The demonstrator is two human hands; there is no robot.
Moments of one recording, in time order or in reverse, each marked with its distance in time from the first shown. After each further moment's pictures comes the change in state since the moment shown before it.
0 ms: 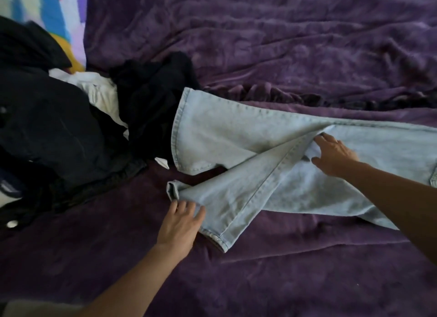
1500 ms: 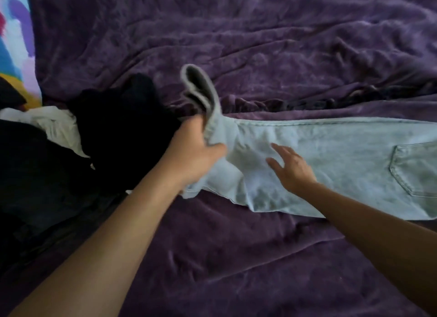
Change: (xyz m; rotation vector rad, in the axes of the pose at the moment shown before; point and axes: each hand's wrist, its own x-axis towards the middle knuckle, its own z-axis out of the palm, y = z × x) left_hand 0.103 0.009 -0.232 -1.274 0.260 -0.046; right_hand -0.037 -0.023 0.014 0.416 0.146 -0.004
